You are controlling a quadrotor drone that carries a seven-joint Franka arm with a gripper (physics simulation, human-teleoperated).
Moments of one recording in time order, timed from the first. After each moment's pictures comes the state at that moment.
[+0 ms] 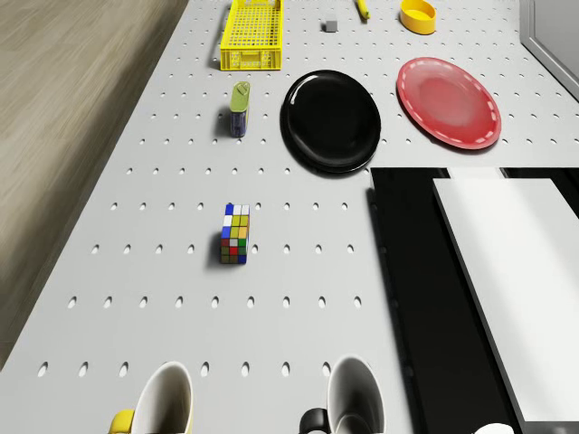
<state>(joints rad) -0.01 -0.71 0.00 -2.06 0.00 1.37 0.78</state>
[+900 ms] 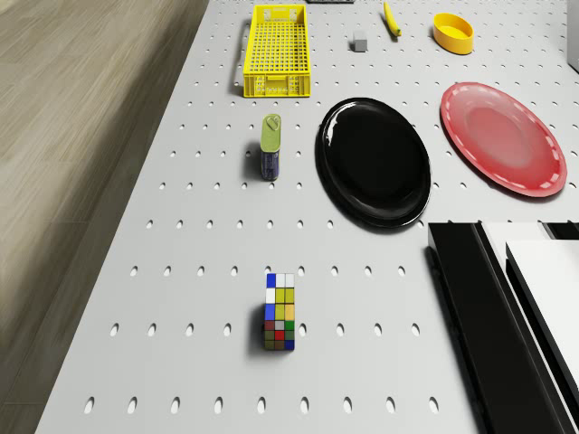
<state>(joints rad) -0.01 -0.71 0.01 -2.05 0.00 1.37 0.78</state>
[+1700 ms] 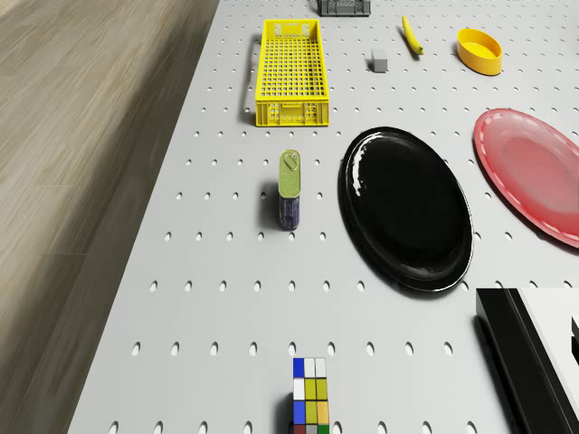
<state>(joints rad) -0.01 -0.72 0.02 -2.05 -0.01 1.38 0.78</state>
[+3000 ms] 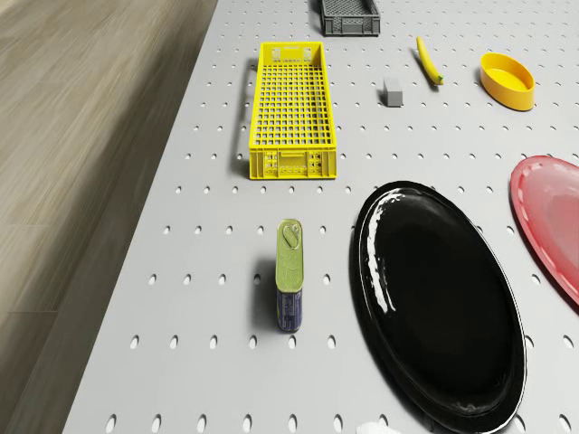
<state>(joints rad) -0.27 -0.81 0.69 -2.43 -1.05 1.43 0.98</state>
